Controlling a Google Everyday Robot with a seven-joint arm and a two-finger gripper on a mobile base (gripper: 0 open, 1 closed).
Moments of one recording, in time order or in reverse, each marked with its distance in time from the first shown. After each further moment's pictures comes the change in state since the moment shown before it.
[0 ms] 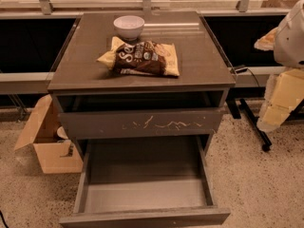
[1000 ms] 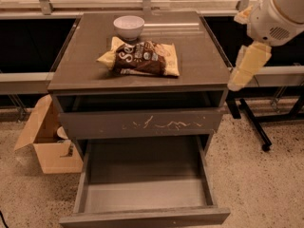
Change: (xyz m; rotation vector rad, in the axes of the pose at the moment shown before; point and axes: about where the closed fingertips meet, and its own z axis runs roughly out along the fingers) arm -0.035 -0.104 0.037 0.140 -0.153 -0.040
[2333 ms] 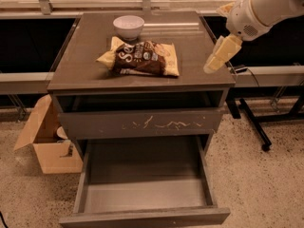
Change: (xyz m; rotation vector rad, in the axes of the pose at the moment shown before) arm -0.032 -0.068 0.062 0.063 -0.235 0.027
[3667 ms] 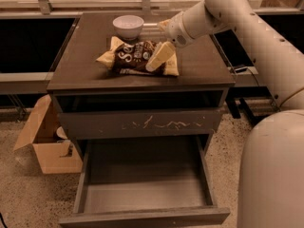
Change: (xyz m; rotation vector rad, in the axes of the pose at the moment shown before) arm -0.094 -0.010 0.174 -0.193 -0.289 0.050
